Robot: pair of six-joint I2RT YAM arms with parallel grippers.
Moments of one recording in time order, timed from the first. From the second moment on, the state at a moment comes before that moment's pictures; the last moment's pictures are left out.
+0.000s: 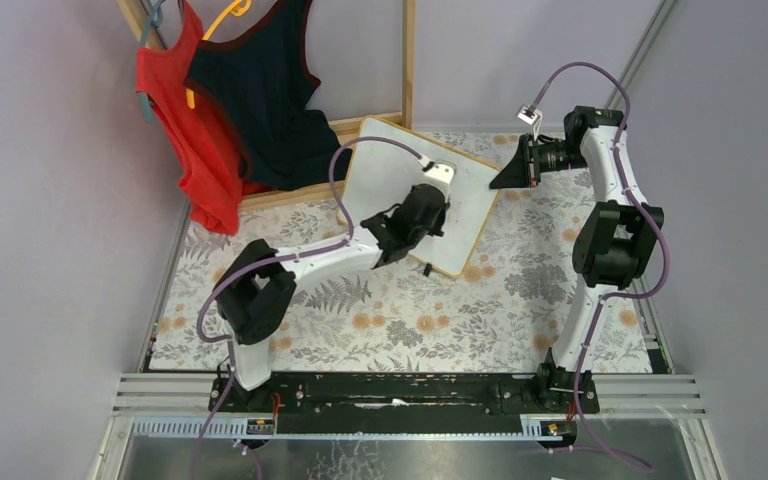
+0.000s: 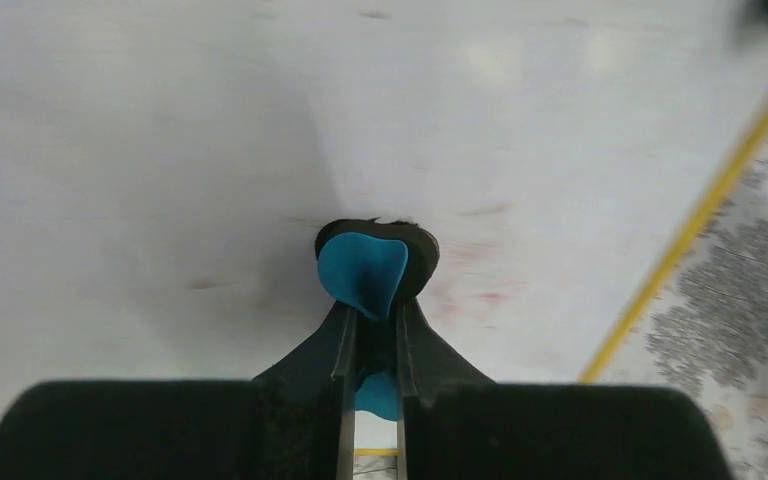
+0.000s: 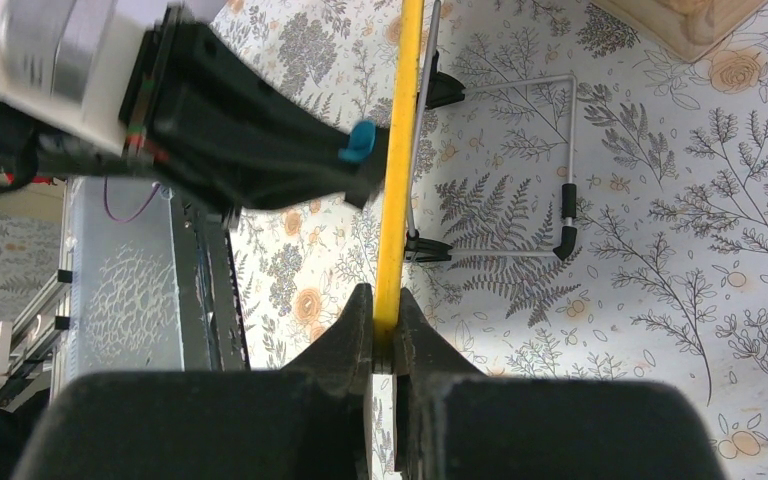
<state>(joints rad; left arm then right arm) -0.88 1.87 1.36 0.04 -0.34 -0.27 -0.11 2.08 1.99 -1.48 -1.22 -0.91</state>
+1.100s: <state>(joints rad) -0.73 1.46 1.01 -0.11 -0.37 -0.34 -0.10 2.09 2.00 -1.50 -1.21 -0.89</state>
